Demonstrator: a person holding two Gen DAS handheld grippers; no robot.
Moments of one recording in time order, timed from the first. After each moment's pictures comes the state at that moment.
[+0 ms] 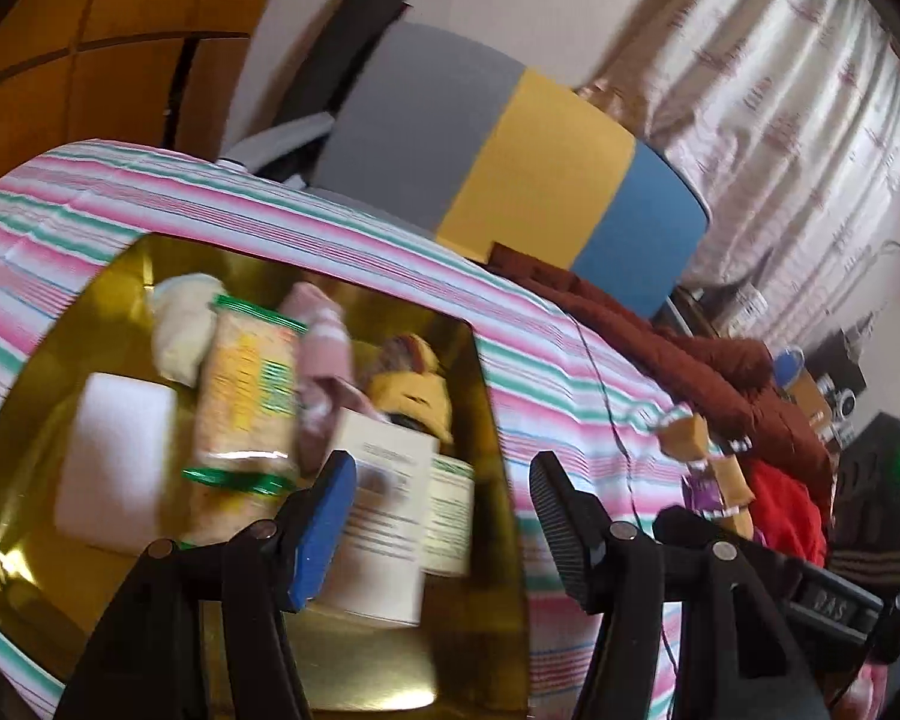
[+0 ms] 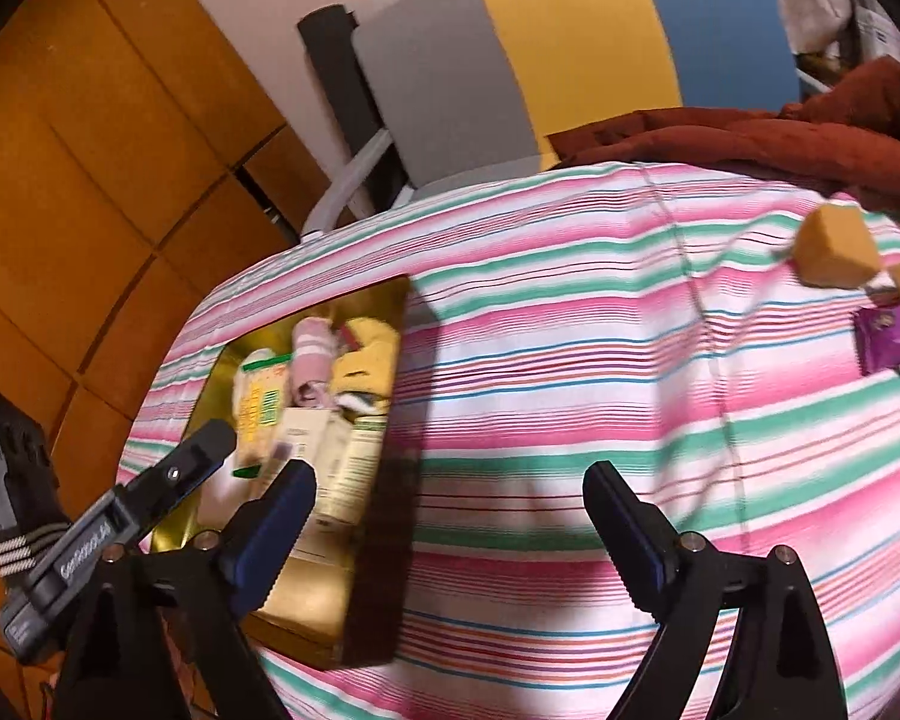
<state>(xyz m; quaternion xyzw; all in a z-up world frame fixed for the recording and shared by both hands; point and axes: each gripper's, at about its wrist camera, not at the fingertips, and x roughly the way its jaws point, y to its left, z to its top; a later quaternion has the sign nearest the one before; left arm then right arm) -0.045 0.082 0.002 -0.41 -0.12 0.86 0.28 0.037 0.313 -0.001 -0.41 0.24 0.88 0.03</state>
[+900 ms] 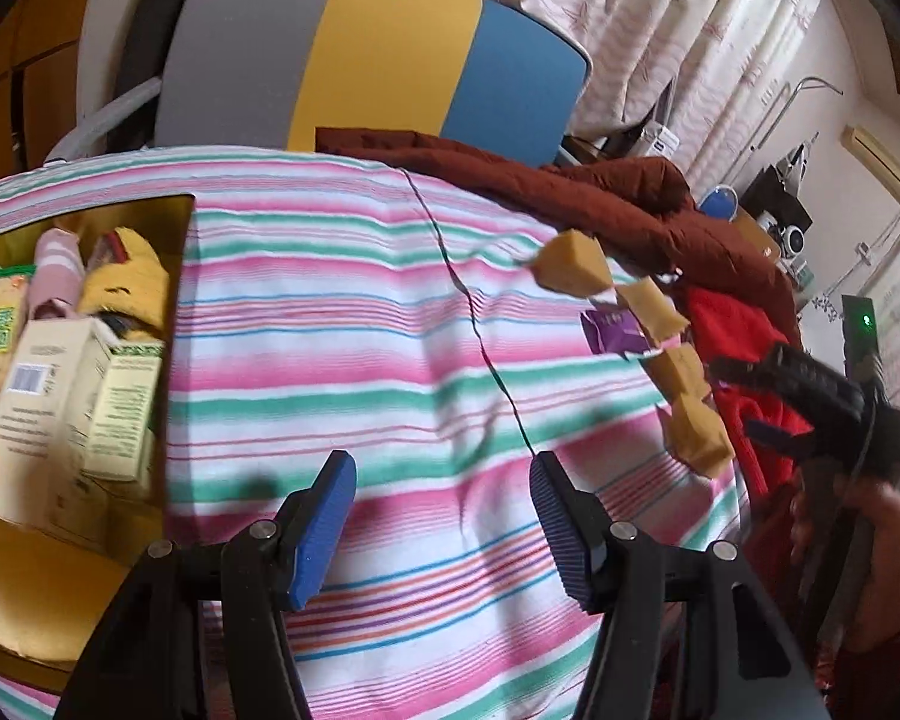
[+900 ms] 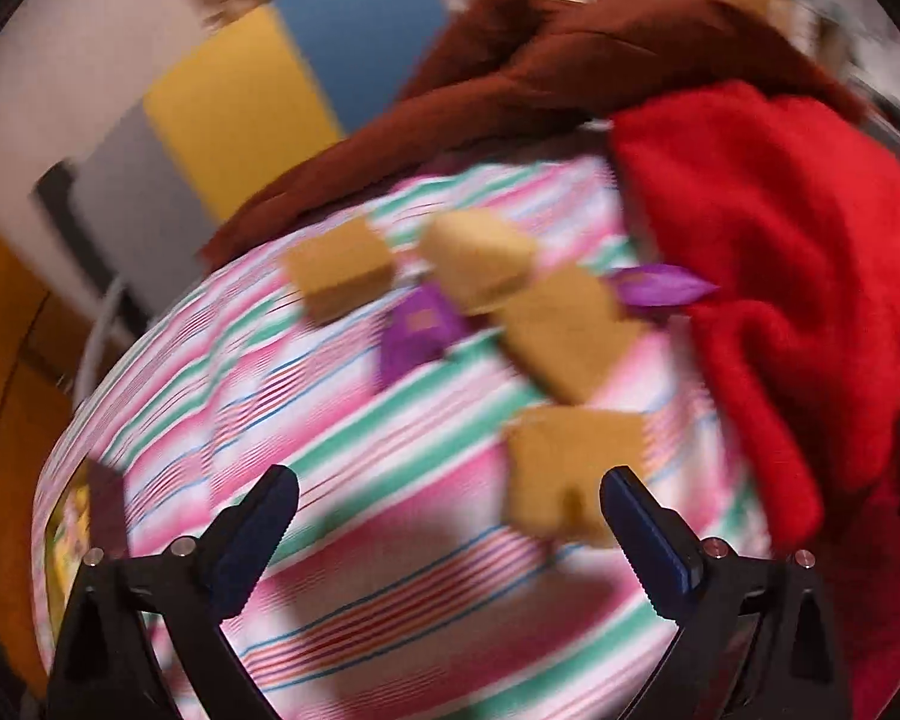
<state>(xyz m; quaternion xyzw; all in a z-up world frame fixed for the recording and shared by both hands) 0.031 0.214 -0.020 -0.46 0.01 0.80 0.40 0.175 0.523 -0.019 -0.38 0.33 0.80 0.33</state>
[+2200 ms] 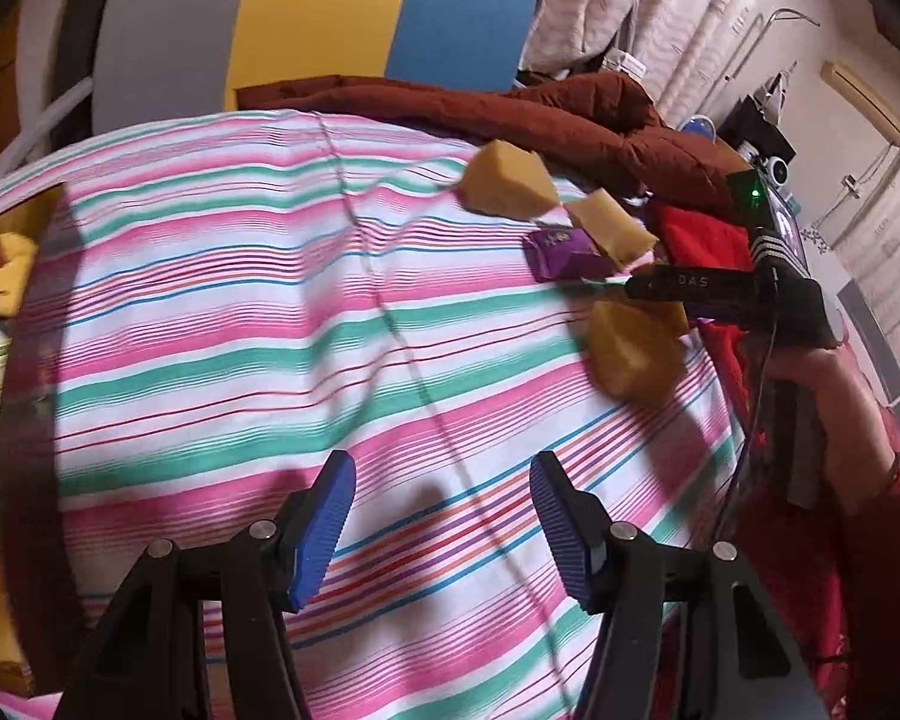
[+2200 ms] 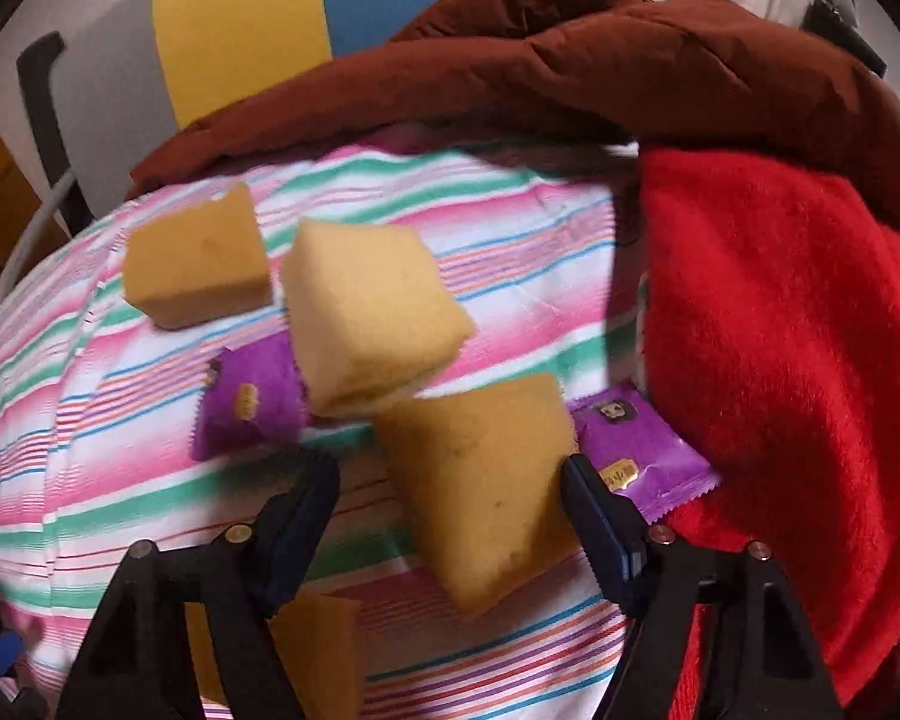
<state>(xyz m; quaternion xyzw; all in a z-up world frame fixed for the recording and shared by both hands) 0.062 0.287 -0.042 -0.49 0.07 0.76 0.43 0.140 0.613 -0.056 -0.49 0.19 0.80 0.31</state>
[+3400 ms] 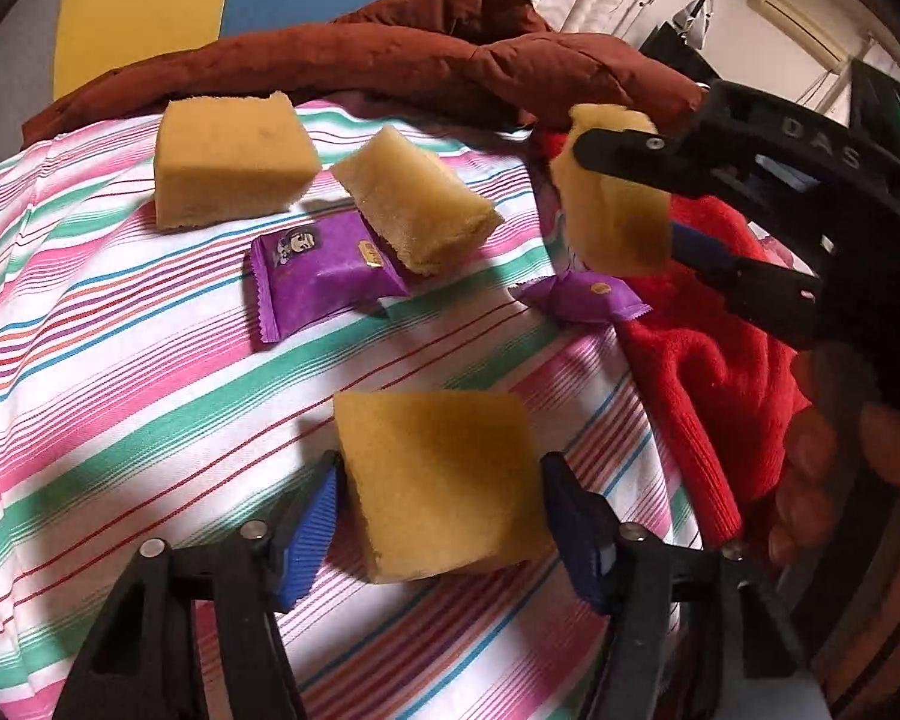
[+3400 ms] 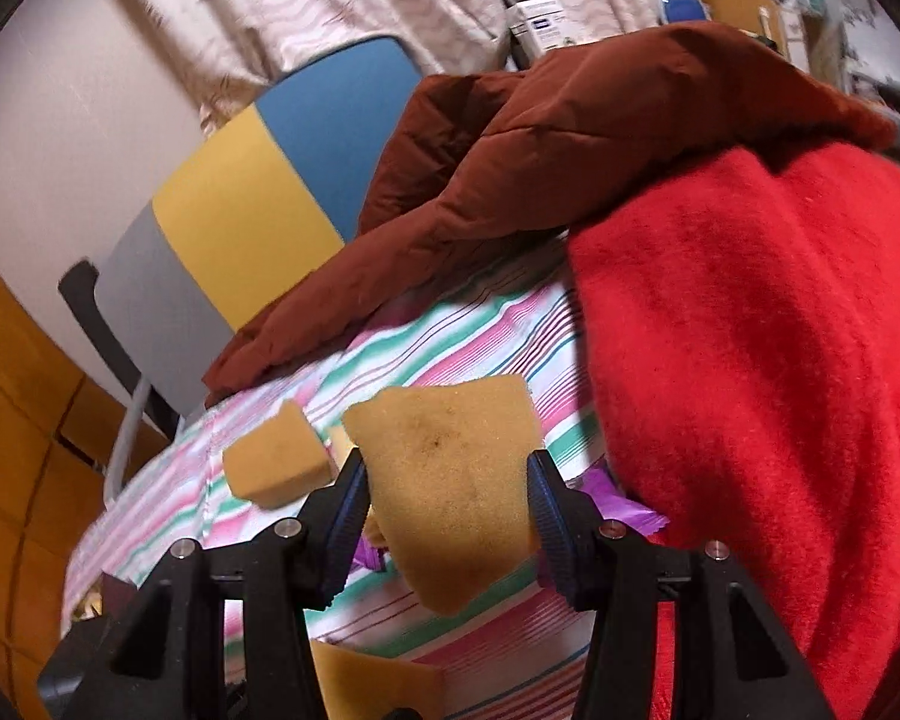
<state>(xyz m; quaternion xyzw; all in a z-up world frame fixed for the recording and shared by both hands) 0.089 0.458 -0.072 -0.49 0.11 0.68 0.53 0.192 0.641 -0.012 -0.28 0.34 0.85 0.29</state>
